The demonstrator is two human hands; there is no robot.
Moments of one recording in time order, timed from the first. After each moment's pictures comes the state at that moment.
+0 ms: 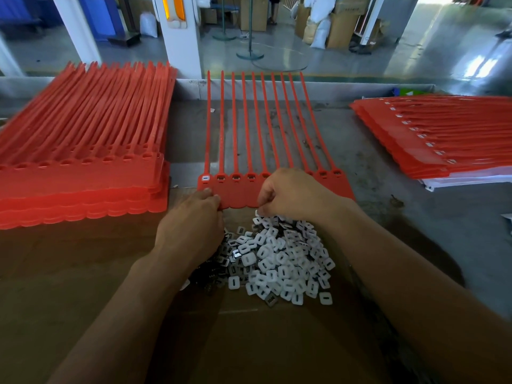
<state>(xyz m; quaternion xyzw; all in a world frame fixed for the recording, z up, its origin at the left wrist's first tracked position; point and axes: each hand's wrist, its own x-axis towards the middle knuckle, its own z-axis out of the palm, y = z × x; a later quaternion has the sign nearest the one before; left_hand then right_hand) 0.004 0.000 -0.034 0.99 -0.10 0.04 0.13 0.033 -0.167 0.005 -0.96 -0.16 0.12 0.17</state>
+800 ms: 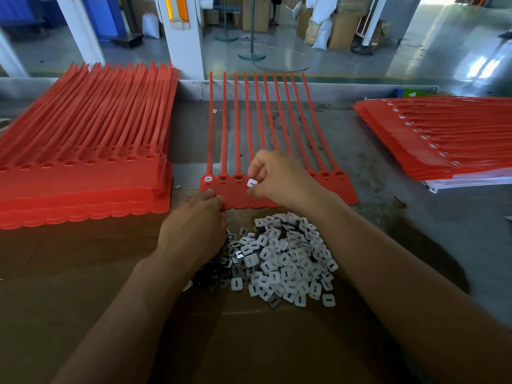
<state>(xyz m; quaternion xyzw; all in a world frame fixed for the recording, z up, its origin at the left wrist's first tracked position) 0.002 0.001 -0.034 0.99 -0.09 0.04 0.14 0.048 -0.153 0.002 -0.94 -0.13 0.03 0.32</state>
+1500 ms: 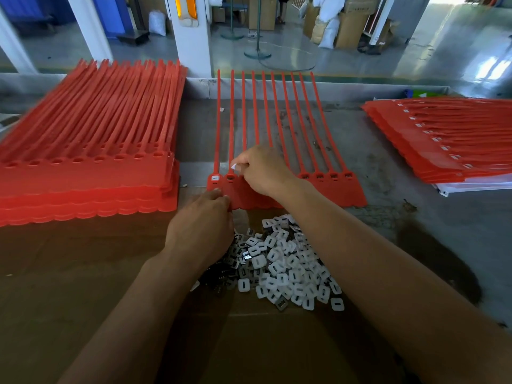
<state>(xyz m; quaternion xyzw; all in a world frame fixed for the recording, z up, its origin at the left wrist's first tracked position) 0.001 -0.001 -0.031 0.99 -0.08 0.04 0.14 0.083 -0.118 -0.014 -0.95 -0.15 0.00 0.28</state>
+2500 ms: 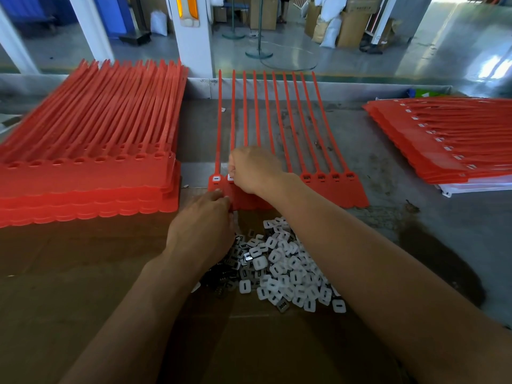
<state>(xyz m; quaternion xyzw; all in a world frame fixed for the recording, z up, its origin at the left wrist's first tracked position) 0.001 -0.001 -0.032 0.98 -0.09 0.04 0.15 0.092 -0.104 -0.016 -0.98 -0.17 -0.02 0.12</state>
